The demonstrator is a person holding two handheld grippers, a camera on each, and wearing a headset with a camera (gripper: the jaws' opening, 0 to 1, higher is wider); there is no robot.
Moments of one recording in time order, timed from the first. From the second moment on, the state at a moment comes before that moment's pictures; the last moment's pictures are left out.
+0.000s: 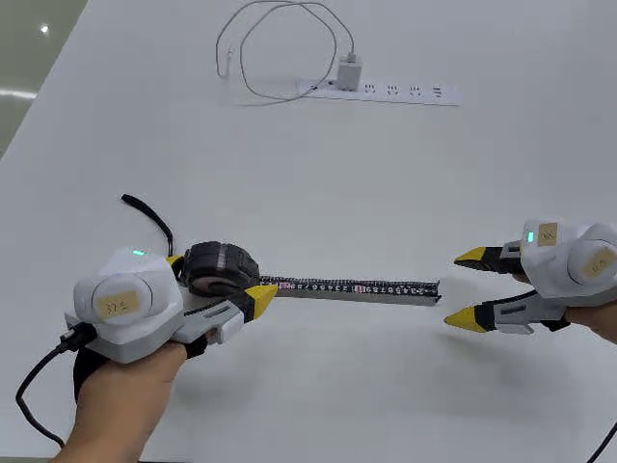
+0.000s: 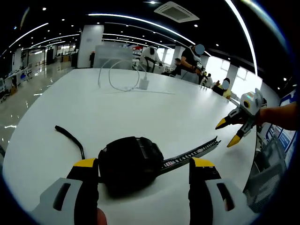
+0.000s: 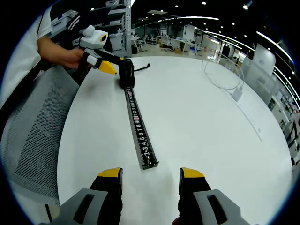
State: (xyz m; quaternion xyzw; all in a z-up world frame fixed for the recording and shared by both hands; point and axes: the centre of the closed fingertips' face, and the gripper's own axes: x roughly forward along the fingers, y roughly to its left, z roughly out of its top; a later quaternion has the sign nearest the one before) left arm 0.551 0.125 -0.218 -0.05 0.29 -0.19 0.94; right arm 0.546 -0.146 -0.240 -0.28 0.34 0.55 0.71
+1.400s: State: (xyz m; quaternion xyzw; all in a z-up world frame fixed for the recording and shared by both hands) left arm 0.563 0.133 -0.232 -0.08 0.32 -0.12 0.94; right arm 0.550 -0.133 -0.265 -0.31 0.36 0.59 0.65
